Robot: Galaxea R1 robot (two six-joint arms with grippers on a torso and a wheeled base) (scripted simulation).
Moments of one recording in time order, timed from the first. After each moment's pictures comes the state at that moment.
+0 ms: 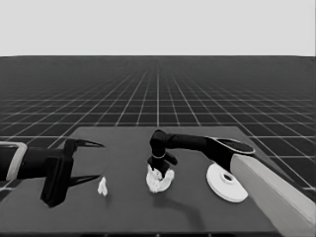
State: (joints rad) left arm -0.34 1.75 -0.42 0.31 0.68 0.35; right arm -0.11 3.08 -1.78 -0.27 -1.50 2.00
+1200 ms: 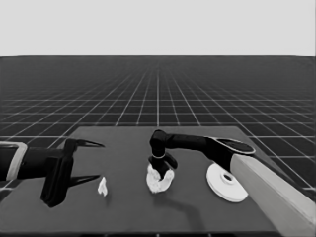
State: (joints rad) left arm -0.34 1.75 -0.42 0.31 0.68 0.35; right arm -0.11 3.08 -1.78 -0.28 -1.50 2.25
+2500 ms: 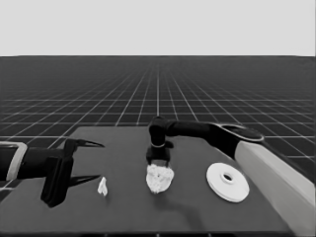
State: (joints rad) left arm -0.34 1.75 -0.42 0.31 0.68 0.35; right arm 0.02 3.07 -1.71 -0.17 -1.54 1.41
